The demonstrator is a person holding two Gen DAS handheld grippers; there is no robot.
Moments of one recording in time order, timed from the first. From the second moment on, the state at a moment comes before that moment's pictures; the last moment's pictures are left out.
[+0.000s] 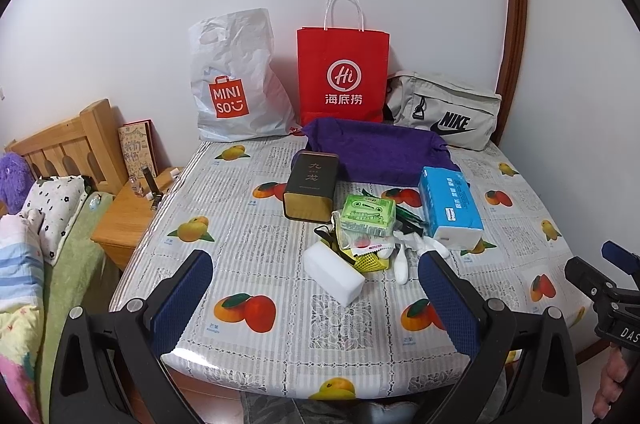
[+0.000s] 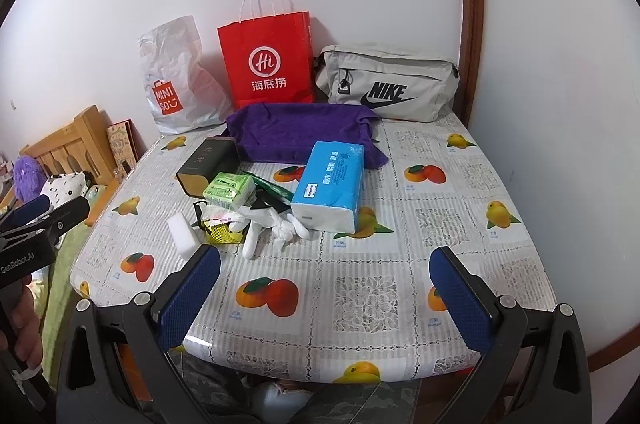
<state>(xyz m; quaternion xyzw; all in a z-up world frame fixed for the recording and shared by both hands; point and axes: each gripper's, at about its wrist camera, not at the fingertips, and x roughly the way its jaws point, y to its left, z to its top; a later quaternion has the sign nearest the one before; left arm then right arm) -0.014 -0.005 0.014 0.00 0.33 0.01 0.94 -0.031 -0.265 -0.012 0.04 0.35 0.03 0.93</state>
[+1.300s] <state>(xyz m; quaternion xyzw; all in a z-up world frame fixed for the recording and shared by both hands) -0.020 -0.008 0.018 0.00 0.32 0.01 0.95 -0.033 -0.260 -0.014 0.05 0.36 0.04 0.93</state>
